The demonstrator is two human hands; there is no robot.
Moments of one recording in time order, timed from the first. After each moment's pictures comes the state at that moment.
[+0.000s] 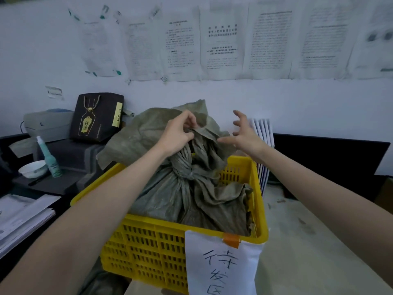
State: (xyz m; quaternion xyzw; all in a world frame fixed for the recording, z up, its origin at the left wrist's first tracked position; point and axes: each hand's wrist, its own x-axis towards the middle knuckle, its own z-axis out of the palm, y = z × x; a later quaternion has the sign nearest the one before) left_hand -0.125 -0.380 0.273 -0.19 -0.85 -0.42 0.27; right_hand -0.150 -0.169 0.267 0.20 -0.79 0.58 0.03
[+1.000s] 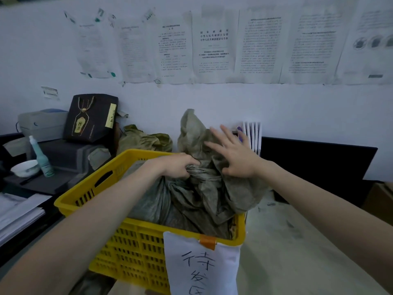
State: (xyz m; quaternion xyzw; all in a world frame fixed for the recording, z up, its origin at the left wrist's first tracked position) left_hand -0.126 -0.344 0.241 -0.23 -0.97 -0.08 -0.08; right_hand -0.151 -0.123 0.244 0.38 -0.91 -0.04 0.18
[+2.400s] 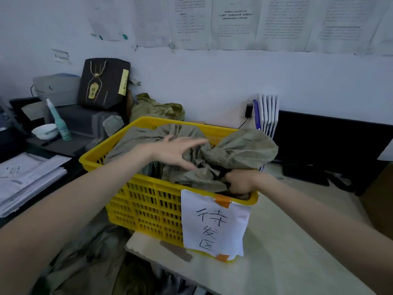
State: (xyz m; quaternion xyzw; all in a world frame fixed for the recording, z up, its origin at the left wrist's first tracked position) left_hand -0.055 -0.385 0.212 -0.20 -0.97 -0.11 -0.13; right_hand -0.094 -0.155 0.147 0.35 -0.92 -0.07 -0.18
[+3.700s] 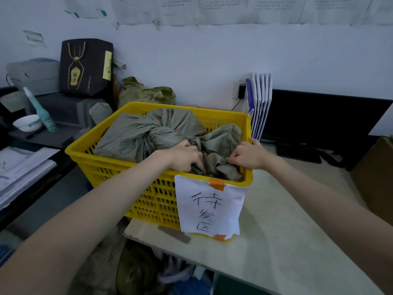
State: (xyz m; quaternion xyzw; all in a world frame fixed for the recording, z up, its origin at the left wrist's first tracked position) left_hand -0.071 -0.341 0.152 -0.31 -0.94 0.11 -0.13; right_hand -0.108 -0.120 0.144 0.27 -0.96 0.02 -0.09
